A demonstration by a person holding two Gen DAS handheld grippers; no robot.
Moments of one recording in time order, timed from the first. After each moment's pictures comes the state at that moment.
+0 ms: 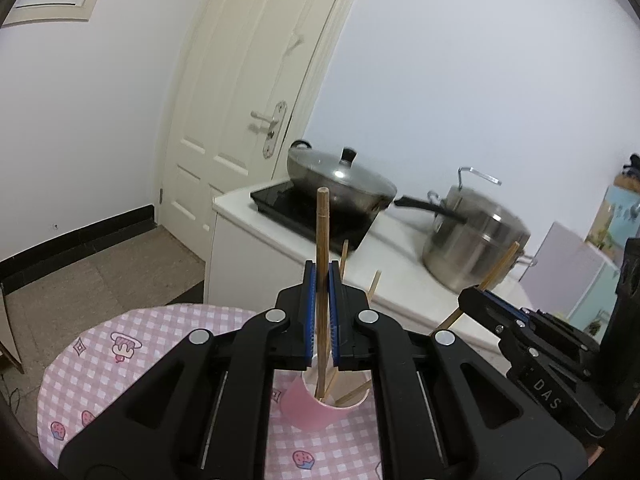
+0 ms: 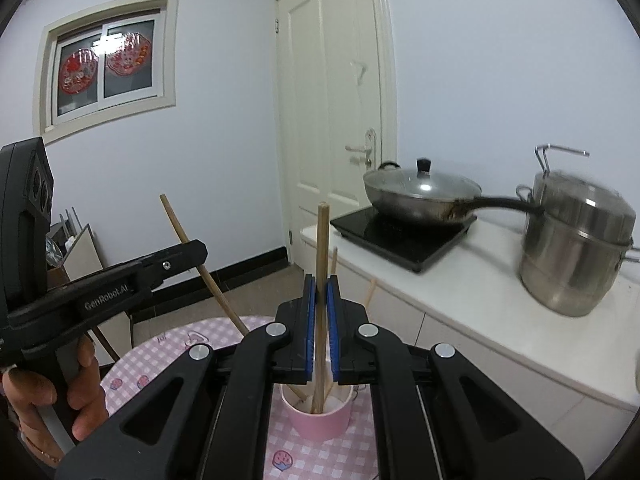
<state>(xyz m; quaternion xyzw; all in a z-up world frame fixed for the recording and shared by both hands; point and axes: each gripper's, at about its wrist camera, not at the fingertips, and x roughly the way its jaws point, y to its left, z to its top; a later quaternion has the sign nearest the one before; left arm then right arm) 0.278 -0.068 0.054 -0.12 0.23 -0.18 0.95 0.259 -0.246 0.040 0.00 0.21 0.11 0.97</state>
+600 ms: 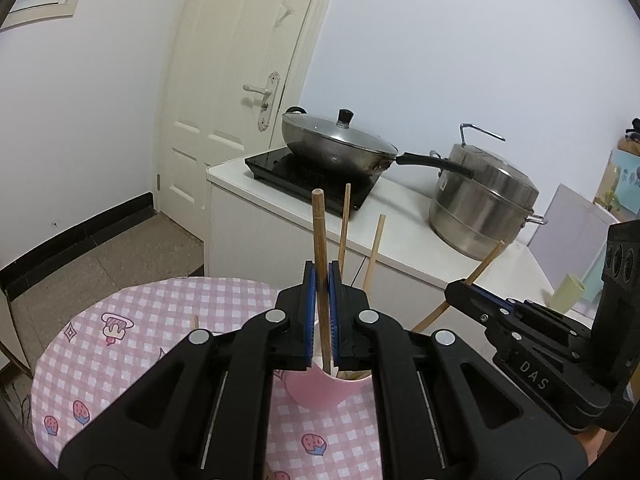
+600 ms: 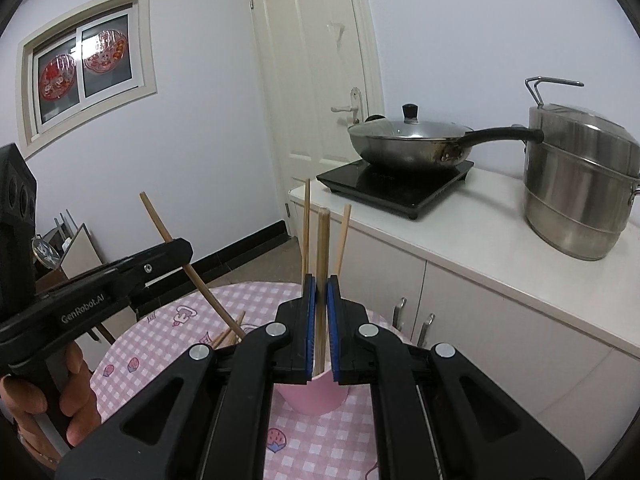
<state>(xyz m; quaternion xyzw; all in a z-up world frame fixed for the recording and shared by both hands) 0.281 -0.084 0.015 -0.08 0.26 -0.20 0.94 0.262 -0.262 -0.004 0.04 0.26 0.10 0.96</state>
